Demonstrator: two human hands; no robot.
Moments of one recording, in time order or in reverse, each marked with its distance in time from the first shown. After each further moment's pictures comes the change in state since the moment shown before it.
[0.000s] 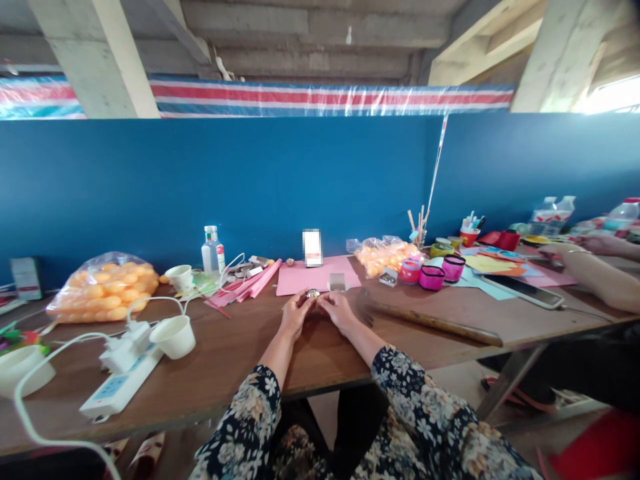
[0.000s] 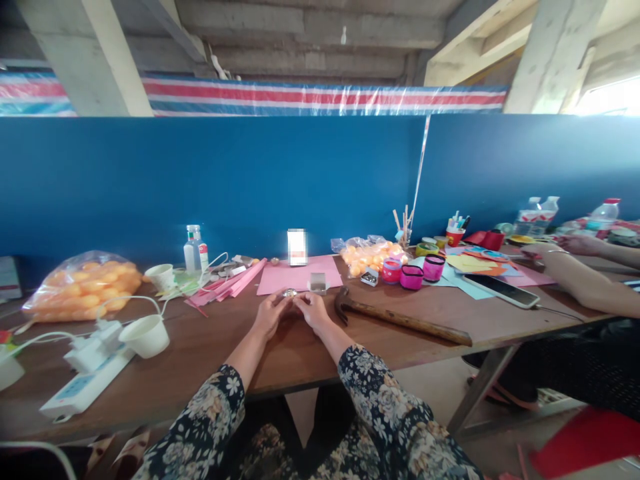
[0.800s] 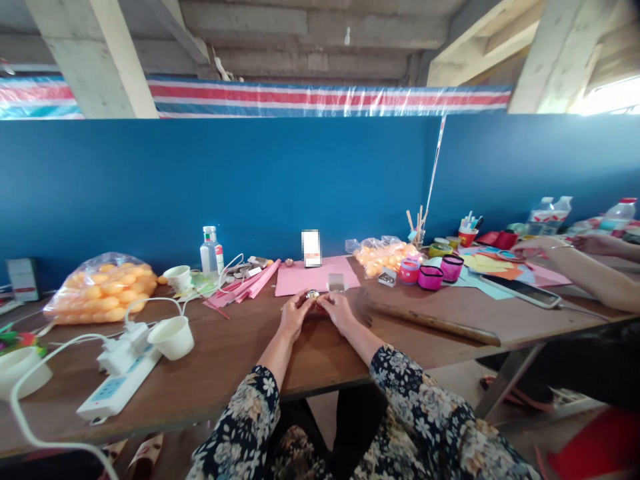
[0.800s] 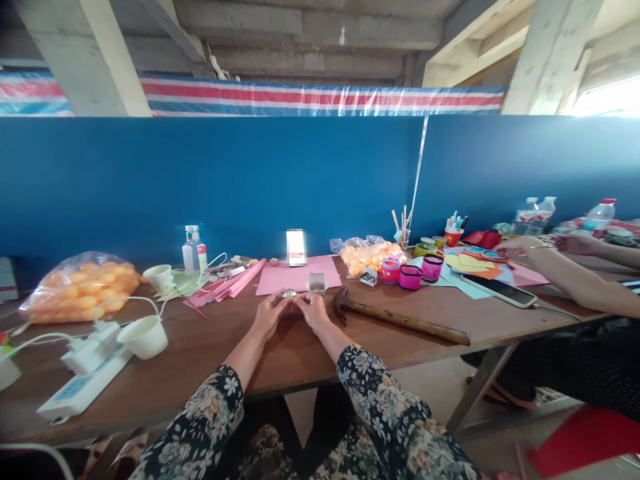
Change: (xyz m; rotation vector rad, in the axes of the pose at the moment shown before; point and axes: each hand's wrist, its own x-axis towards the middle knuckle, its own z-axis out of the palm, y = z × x) left_hand -0.001 -0.001 0.001 -0.005 0.001 -0.012; right_hand 0.003 0.006 0.000 0.051 0.027 0.036
